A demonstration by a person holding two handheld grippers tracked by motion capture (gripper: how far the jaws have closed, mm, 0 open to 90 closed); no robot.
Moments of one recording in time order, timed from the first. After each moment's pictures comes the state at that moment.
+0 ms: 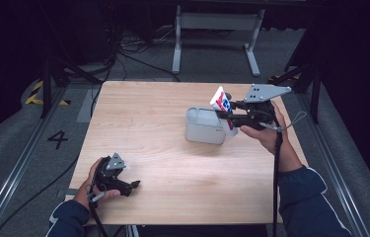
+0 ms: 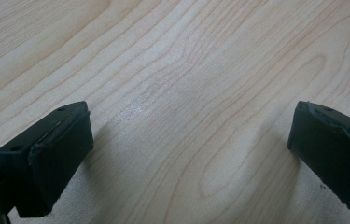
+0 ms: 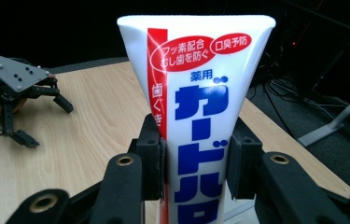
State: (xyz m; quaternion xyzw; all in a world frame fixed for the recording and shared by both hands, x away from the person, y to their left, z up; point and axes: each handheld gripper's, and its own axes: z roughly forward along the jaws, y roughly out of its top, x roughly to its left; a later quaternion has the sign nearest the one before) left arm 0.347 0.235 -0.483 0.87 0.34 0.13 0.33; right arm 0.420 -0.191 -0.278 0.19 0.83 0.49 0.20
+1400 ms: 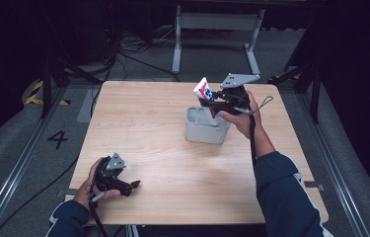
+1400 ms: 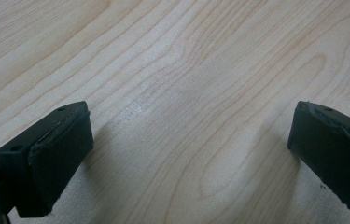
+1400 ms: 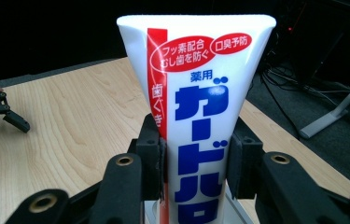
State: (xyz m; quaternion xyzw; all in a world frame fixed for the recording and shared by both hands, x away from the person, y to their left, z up) left arm 0.347 0.235 -0.483 0.87 0.35 0.13 0.33; right arm 0.487 -0.152 -0.308 0.22 0.82 0.49 0.19
